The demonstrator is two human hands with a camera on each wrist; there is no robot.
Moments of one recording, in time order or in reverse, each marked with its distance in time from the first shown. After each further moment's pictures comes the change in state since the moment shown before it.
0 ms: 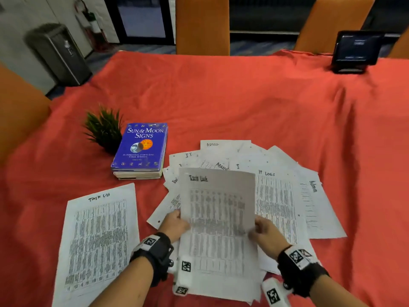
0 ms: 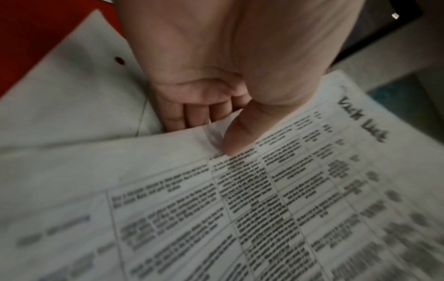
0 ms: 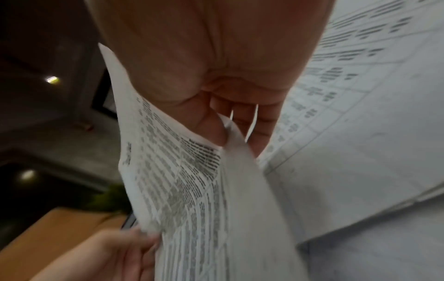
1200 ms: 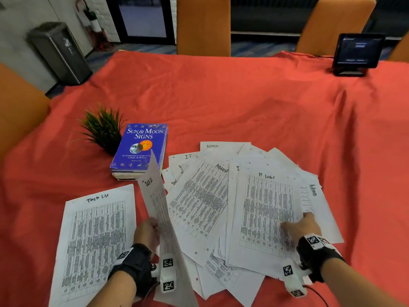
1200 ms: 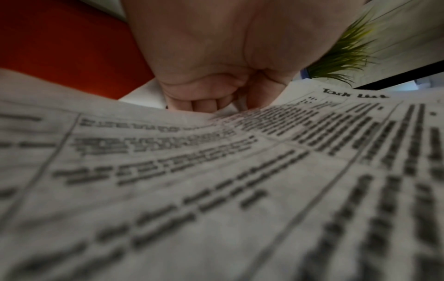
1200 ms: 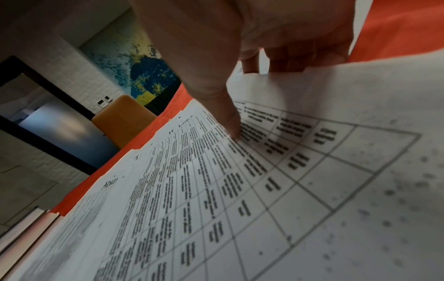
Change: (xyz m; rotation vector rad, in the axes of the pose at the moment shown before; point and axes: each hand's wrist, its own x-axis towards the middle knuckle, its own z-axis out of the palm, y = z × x) left_hand 0.002 -0.038 -0.035 -0.732 0.324 -0.202; right_hand 0.024 0.033 -0.076 -0.281 0.611 0.620
